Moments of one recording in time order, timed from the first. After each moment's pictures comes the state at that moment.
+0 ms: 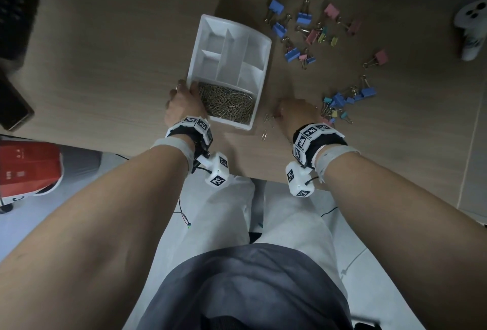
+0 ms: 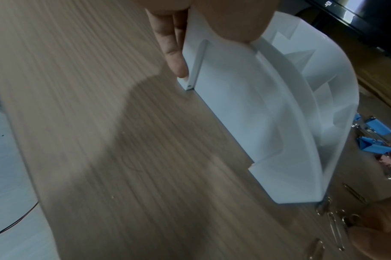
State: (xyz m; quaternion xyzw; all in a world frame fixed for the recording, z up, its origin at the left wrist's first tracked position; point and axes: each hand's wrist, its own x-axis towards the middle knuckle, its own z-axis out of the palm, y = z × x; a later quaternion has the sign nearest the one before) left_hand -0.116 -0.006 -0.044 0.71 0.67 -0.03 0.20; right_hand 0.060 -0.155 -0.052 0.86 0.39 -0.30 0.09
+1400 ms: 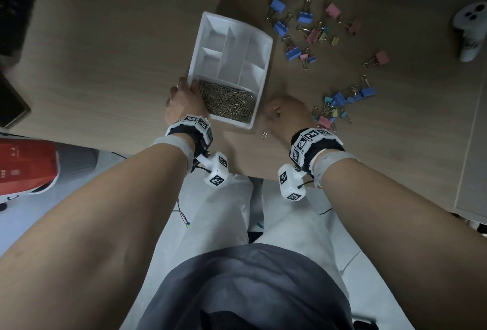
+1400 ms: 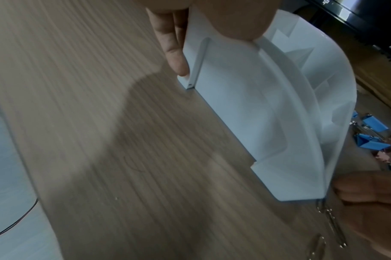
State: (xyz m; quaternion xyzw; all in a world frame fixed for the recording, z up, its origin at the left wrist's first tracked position) left_hand -0.118 -0.004 -0.044 0.72 0.66 -0.03 0.21; right_hand 0.044 -0.158 -0.039 0.86 0.36 -0.35 -0.10
